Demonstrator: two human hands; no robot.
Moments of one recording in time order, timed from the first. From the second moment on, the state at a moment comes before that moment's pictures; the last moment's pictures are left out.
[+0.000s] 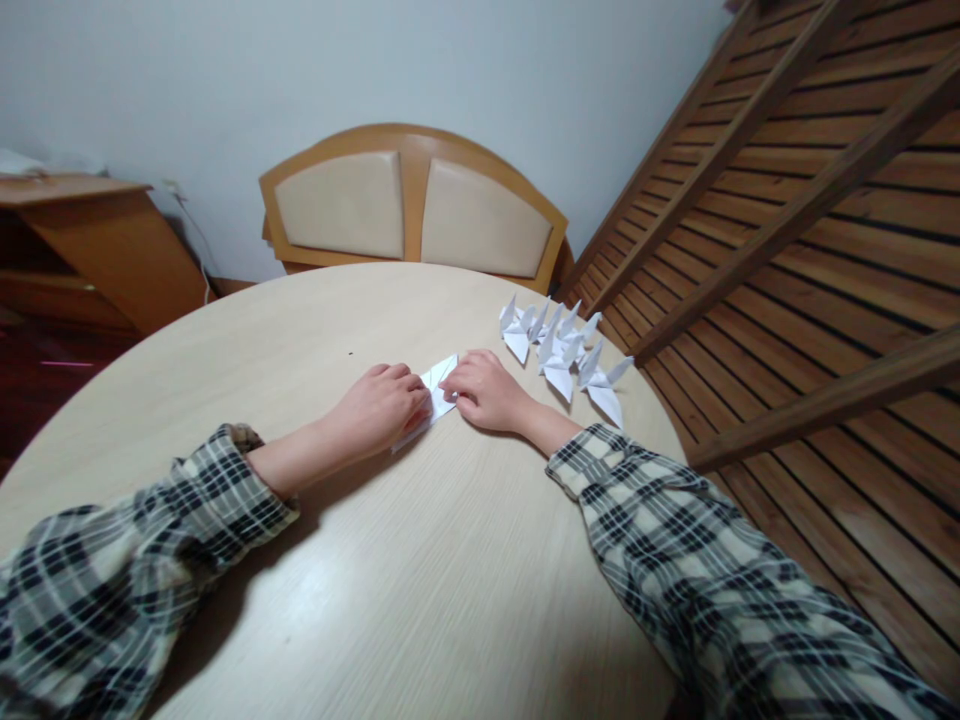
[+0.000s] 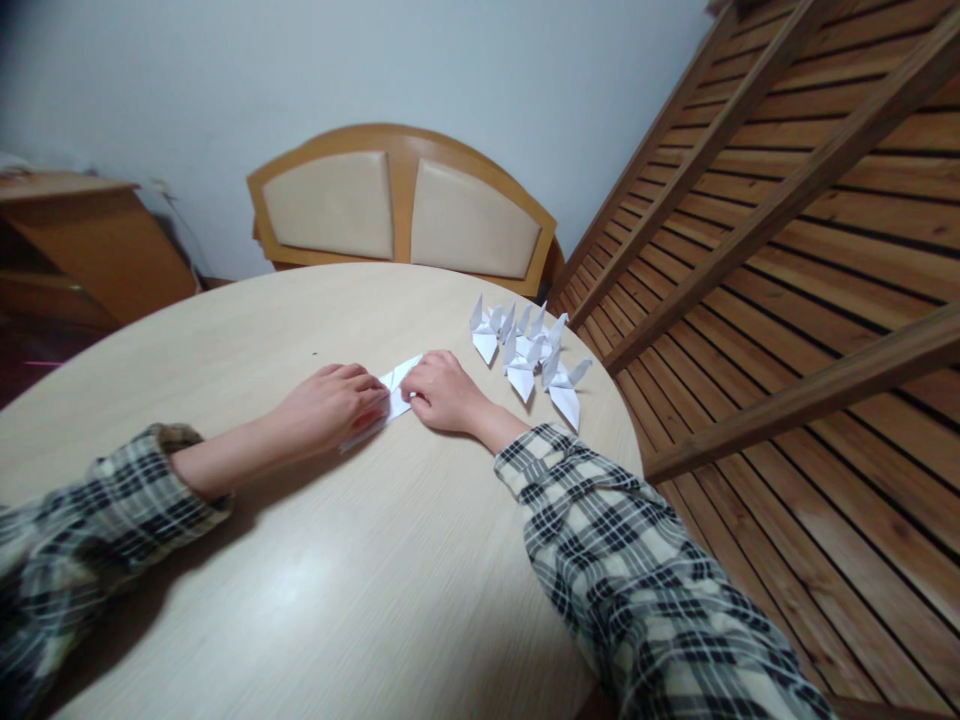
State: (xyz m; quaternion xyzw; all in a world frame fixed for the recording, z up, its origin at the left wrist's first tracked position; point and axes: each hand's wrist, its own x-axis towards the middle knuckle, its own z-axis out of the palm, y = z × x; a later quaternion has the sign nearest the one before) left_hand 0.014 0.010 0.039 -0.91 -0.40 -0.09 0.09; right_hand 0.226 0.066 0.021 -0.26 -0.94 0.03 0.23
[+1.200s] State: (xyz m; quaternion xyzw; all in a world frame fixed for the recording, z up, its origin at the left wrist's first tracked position) left_hand -0.013 0.033 0.022 -0.89 -0.41 -0.18 -0.08; right_hand 0.225 0.065 0.017 -0.24 -0.95 0.04 0.20
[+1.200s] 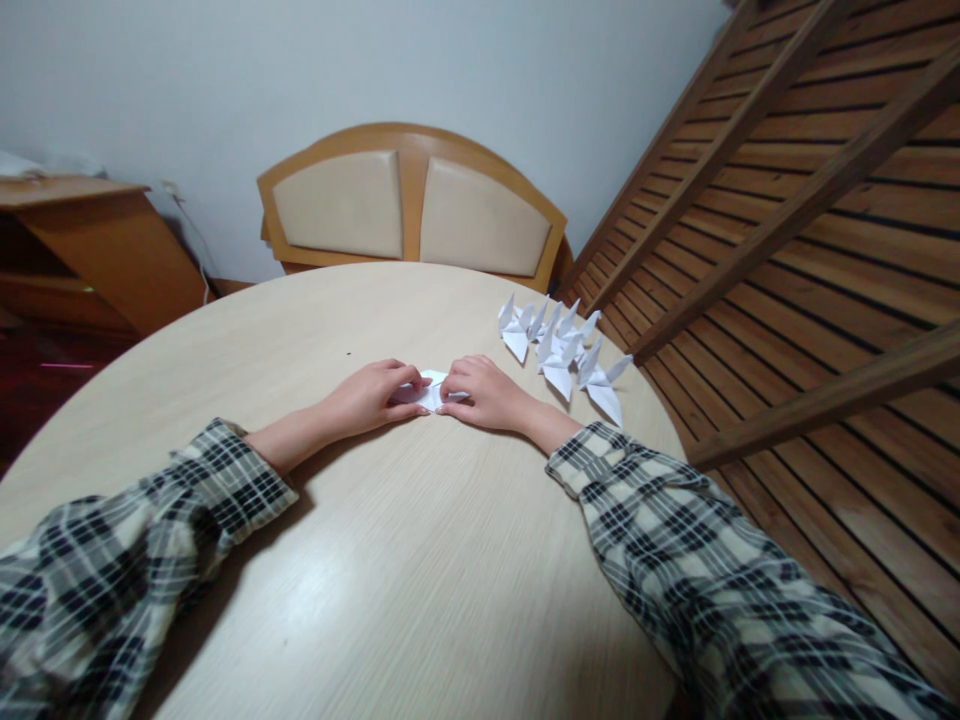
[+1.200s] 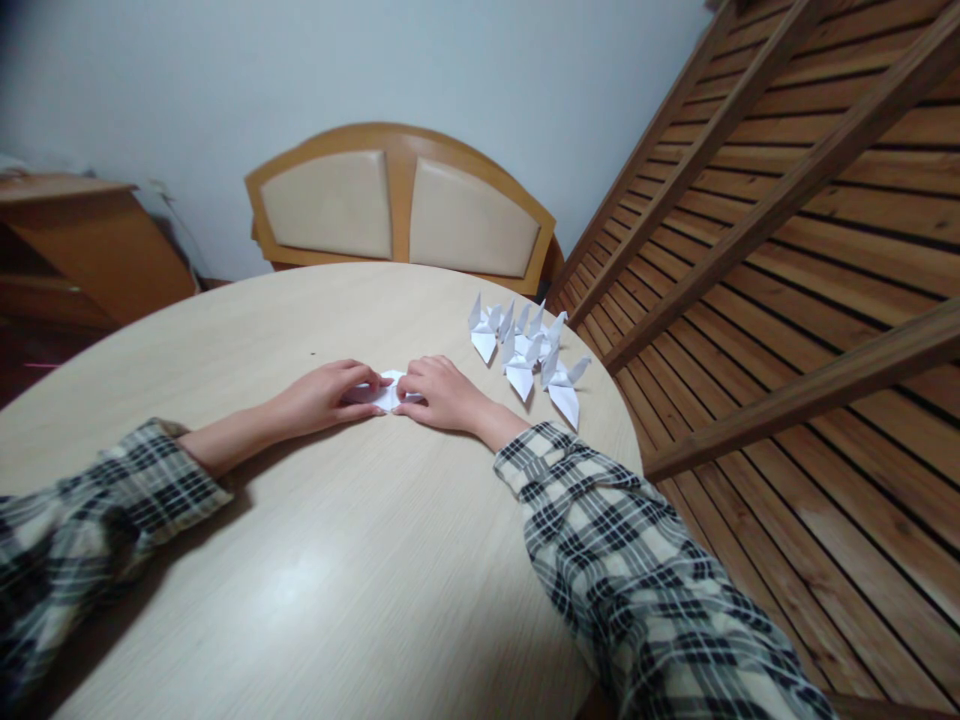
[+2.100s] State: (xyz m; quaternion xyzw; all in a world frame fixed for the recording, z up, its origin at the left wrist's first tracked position) left_hand -0.011 0.034 0.020 -0.89 -0.41 -0.19 -0.09; right_hand 0.223 0.063 0.018 -0.25 -0.95 0.04 0.21
